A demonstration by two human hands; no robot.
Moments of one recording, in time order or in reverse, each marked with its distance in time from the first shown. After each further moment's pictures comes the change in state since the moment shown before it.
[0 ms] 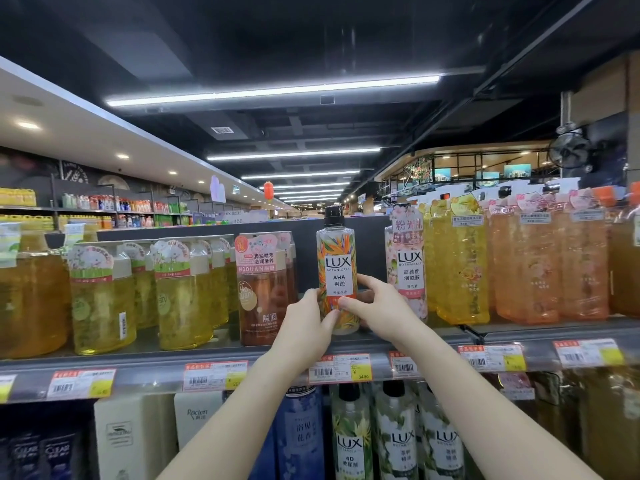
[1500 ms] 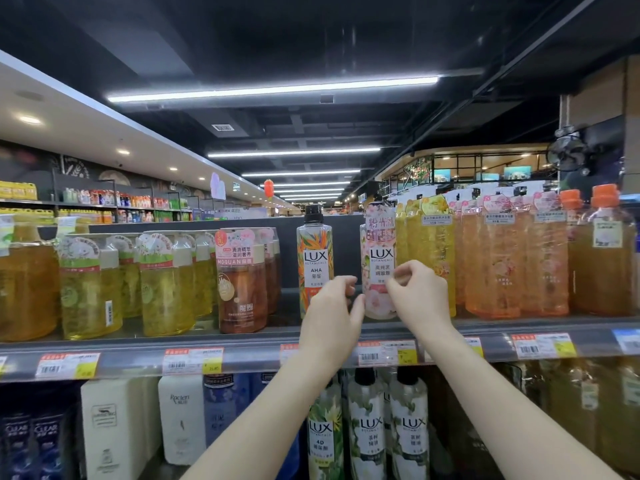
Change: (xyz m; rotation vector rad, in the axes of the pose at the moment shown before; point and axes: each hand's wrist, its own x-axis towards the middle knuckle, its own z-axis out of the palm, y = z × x) left_hand -0.022 0.063 0.057 -0.027 0.197 0.209; right_hand -0.035 0.003 -0.077 -0.311 0.476 0.001
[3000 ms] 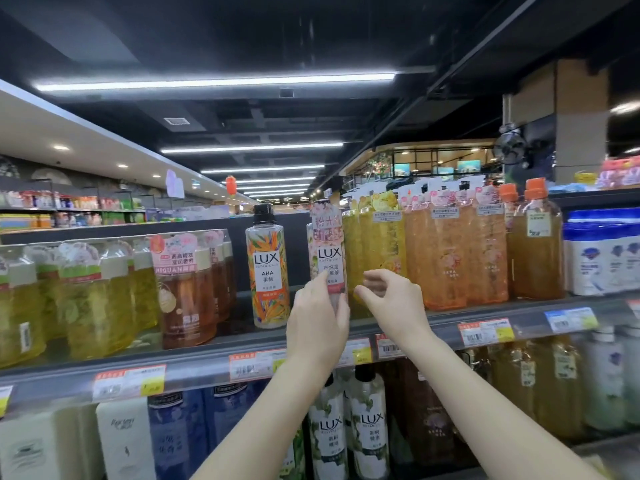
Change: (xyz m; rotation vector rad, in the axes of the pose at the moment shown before) left_hand 0.003 0.023 0.048 0.038 0.032 -0.011; right_hand -0.002 0.039 -0.025 0.076 -0.089 -0.029
